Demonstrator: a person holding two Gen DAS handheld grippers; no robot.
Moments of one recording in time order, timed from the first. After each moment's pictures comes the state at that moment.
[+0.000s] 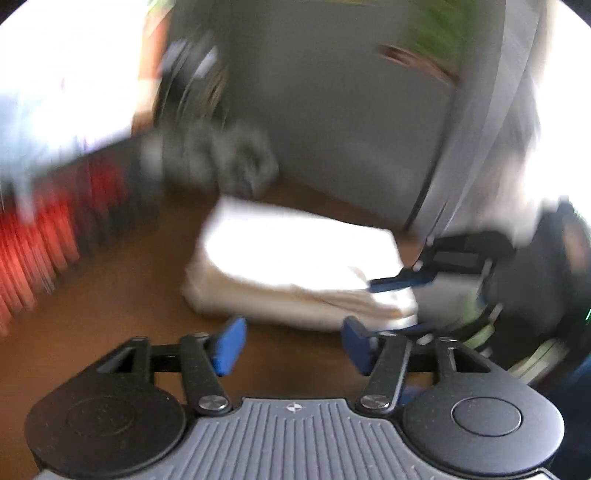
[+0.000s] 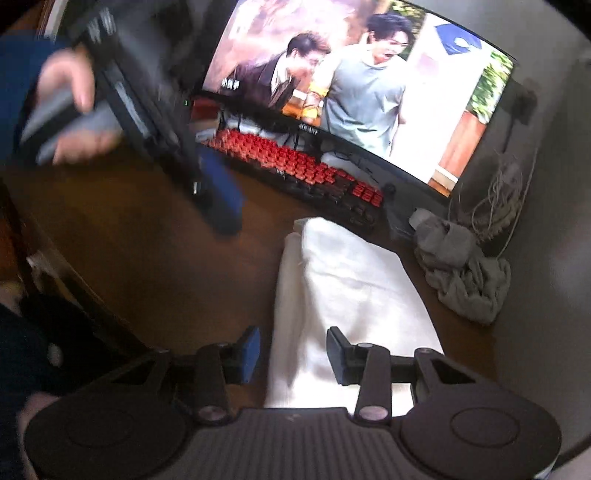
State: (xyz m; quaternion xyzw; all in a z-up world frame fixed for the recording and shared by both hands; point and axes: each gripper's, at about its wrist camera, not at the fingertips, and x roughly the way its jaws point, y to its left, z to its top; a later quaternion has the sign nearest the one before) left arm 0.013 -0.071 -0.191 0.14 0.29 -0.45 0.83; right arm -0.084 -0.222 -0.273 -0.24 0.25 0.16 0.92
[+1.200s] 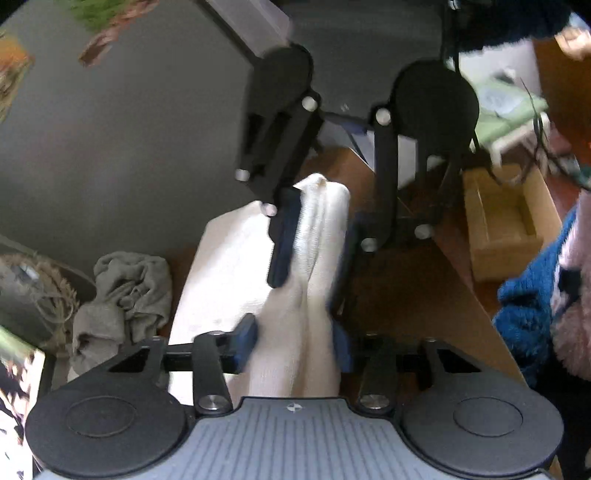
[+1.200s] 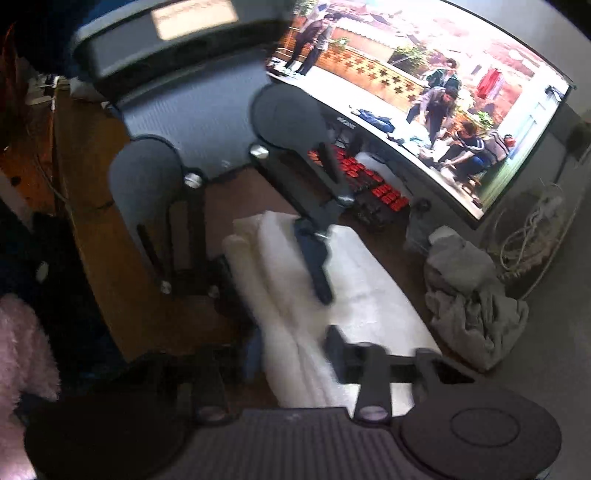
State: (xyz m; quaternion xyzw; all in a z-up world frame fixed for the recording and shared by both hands) left arm 0.017 -0.213 -0.269 0.45 0.10 -0.55 0.69; right arm -0.034 -0.326 -0.276 -0.29 0.24 0.29 0.88
